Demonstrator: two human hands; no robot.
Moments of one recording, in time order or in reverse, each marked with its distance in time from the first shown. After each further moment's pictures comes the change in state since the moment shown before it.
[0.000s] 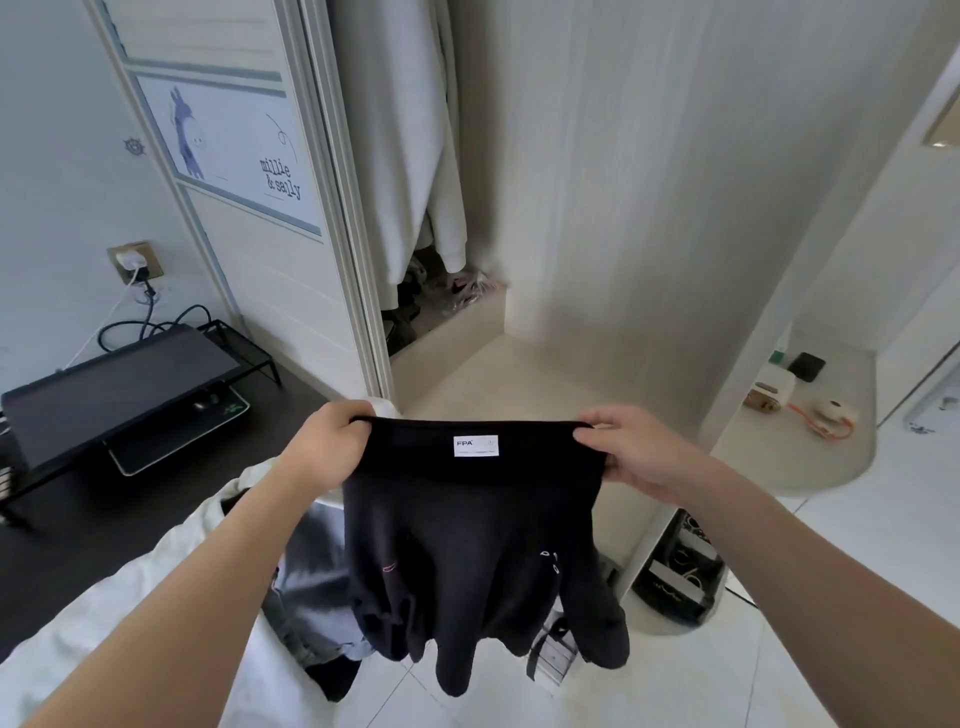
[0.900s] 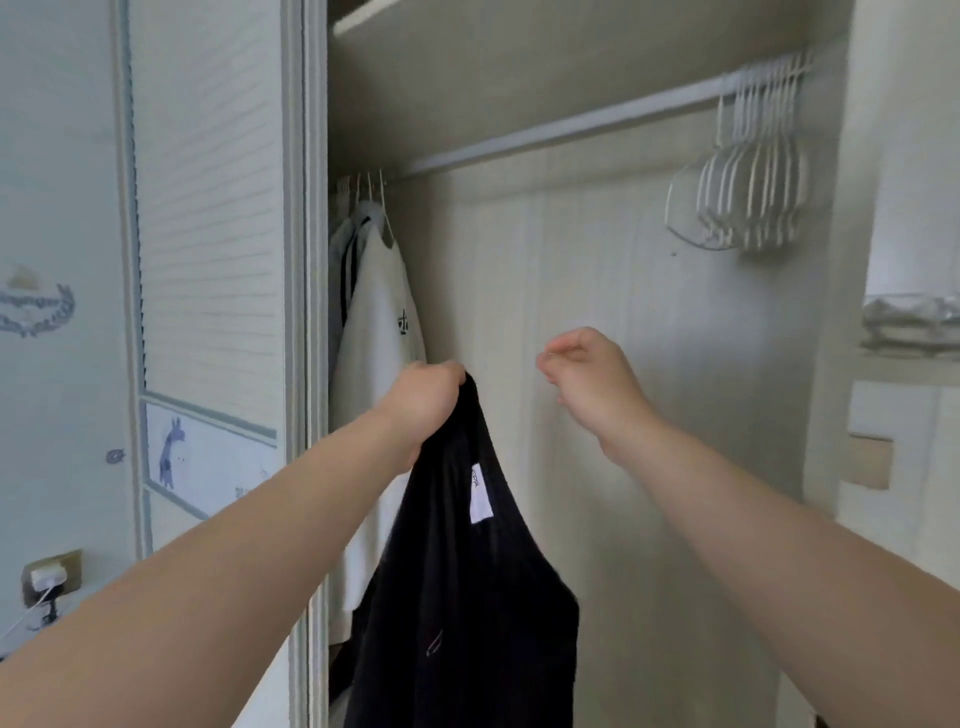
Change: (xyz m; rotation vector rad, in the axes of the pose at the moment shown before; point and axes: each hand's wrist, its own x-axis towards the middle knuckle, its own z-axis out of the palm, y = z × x) left_hand 0.117 0.349 -0.145 -0.618 0.102 0.283; right_hand 0.003 -0.376 -0.040 -0.094 0.562 -0.858
